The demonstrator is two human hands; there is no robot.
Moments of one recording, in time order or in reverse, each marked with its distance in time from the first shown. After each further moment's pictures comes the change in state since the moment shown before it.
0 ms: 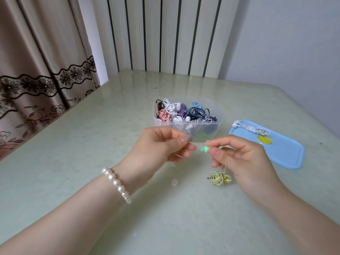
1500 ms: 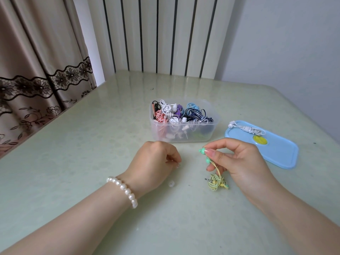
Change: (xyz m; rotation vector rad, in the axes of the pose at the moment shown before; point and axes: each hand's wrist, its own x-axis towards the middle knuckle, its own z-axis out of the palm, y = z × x) left_hand 0.008 -0.031 -0.009 1.041 0.049 0.354; right_hand 0.001 0.001 -0.004 -0.073 0.066 0.214
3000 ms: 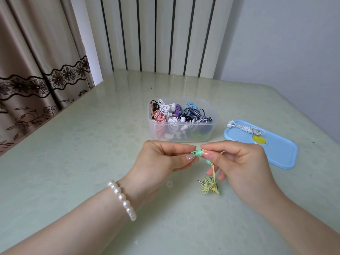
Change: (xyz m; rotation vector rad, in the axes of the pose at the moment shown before) left_hand -0.006 0.034 -0.005 -1.187 -0.030 -0.435; right_hand -0.011 -0.009 0.004 -0.069 0.032 -0.201
